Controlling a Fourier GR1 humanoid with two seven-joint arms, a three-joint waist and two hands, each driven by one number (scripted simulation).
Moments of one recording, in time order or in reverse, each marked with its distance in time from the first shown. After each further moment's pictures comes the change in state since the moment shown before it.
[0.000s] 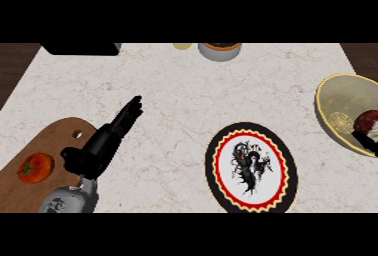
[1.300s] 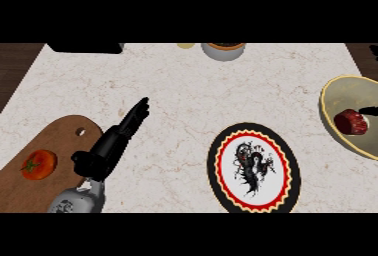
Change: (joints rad) left arm 0.004 -0.043 -0.017 -0.004 -0.047 -0.002 -0.005; right arm -0.576 0.039 -0.086 1.020 0.043 0.244 -0.333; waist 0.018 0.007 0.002
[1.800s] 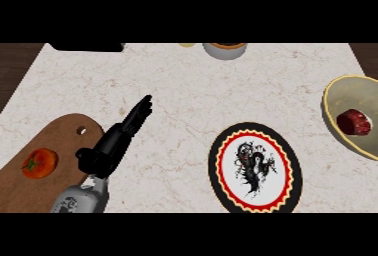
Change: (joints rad) left arm -0.022 -0.018 0.000 0.010 -0.008 0.006 0.005; right arm -0.040 -0.164 -0.180 0.229 -0.136 0.148 0.011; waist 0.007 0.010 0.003
